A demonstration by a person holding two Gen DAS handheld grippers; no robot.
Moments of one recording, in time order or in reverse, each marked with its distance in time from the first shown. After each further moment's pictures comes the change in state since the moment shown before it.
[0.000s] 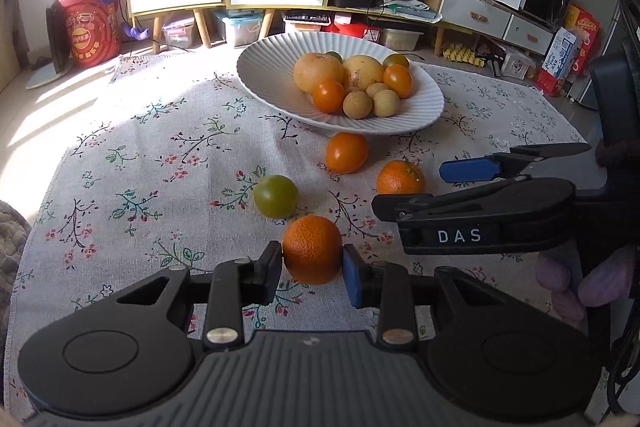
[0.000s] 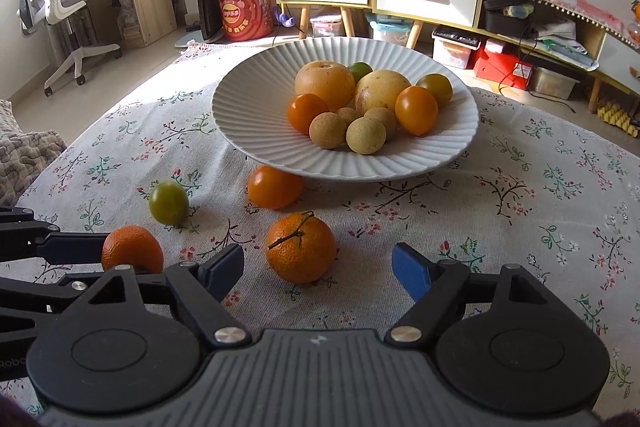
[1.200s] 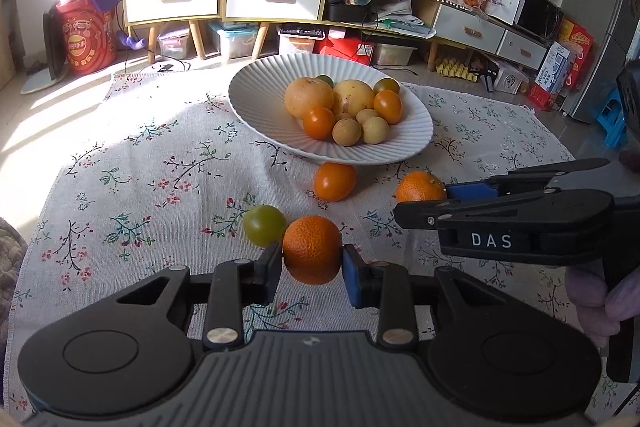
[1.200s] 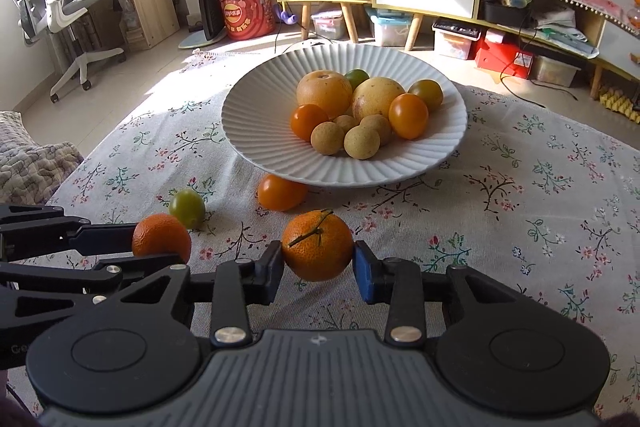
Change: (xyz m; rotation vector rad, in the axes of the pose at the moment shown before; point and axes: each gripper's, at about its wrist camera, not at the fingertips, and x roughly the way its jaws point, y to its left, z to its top) left arm -0.004 0.000 0.013 -0.018 -0.042 -0.028; right arm -0.019 -0.006 0.013 0.039 0.023 0.032
